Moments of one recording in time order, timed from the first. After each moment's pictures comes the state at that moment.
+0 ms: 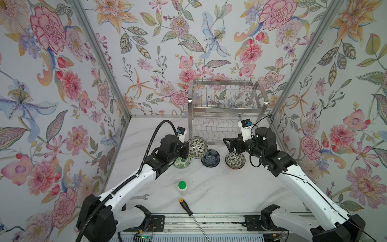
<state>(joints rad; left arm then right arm) -0.61 1.23 0.89 -0.12 -0.01 -0.19 0.50 1.10 1.05 -0.37 -0.13 0.17</state>
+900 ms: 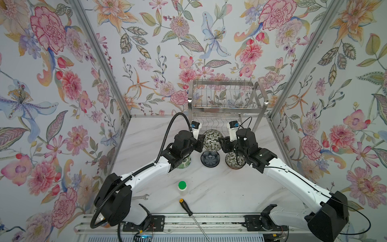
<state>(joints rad) -0.70 1.46 1.01 0.16 0.03 -0.21 0.62 1.26 1.05 -0.30 0.10 0.30</state>
